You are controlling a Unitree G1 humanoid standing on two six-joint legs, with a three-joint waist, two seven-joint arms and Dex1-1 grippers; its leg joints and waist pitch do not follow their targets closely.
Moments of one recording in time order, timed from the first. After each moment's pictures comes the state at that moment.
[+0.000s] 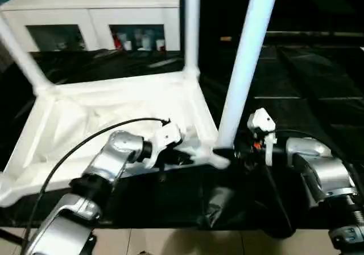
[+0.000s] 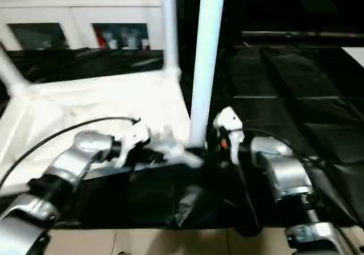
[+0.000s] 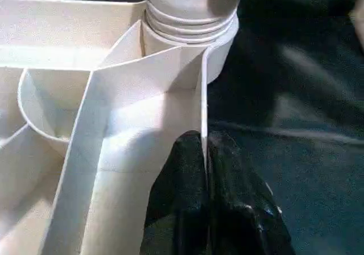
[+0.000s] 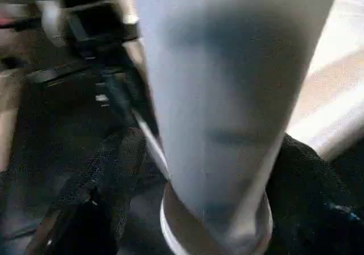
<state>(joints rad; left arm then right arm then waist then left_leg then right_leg) -0.60 0.31 -0.31 0.62 -0.01 0.09 -1.24 -0.43 -0.45 0.13 0.31 0.23 0.30 1.19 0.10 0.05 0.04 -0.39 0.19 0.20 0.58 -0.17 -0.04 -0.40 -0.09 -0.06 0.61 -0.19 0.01</state>
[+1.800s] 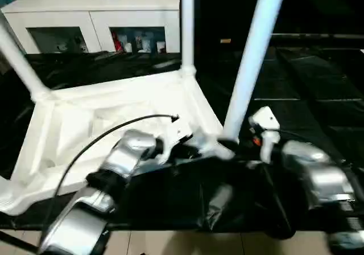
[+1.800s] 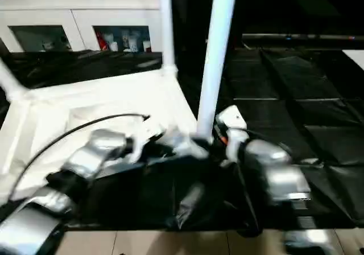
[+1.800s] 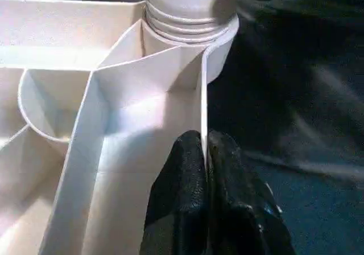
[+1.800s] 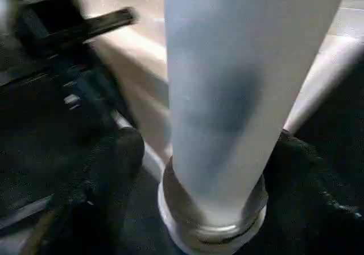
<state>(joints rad) -0.63 0.26 -0.30 0.67 0.01 0.10 -1.17 -0.38 -0.46 0.10 0.27 0.20 0.27 1.07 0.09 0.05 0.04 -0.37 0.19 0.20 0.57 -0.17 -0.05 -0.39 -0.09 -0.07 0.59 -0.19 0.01</state>
